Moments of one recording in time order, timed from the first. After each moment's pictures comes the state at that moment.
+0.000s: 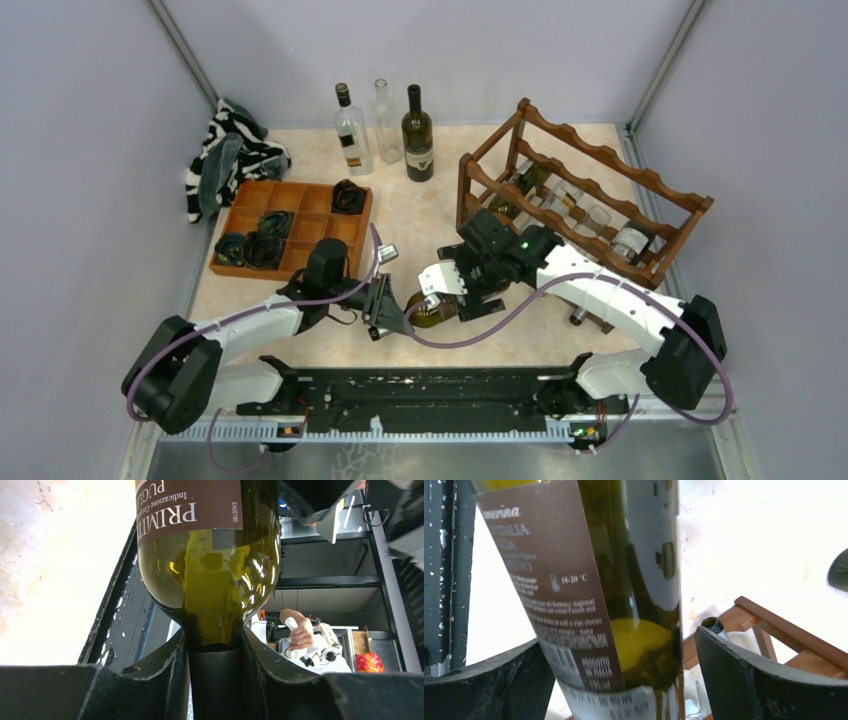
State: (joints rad) left arm -0.60 1.21 0.40 0.38 1.15 -0.89; right arm 0.84 1.29 1.07 -0.88 -0.21 -1.08
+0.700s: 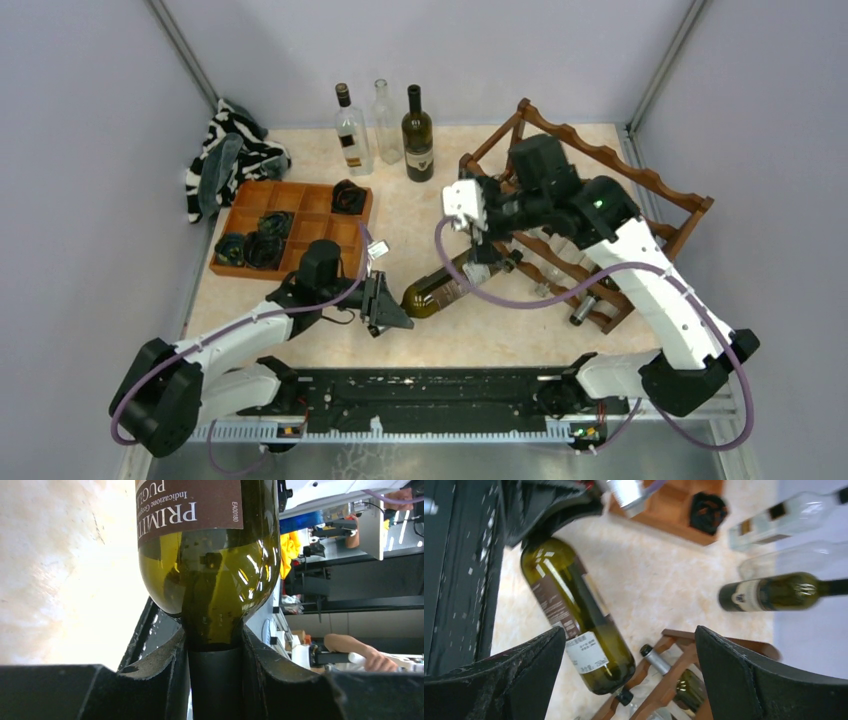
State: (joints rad) left arm -0.59 1.09 0.40 0.24 0.99 -0.73; right arm 0.69 1.27 1.58 -1.10 -0.54 -0.97
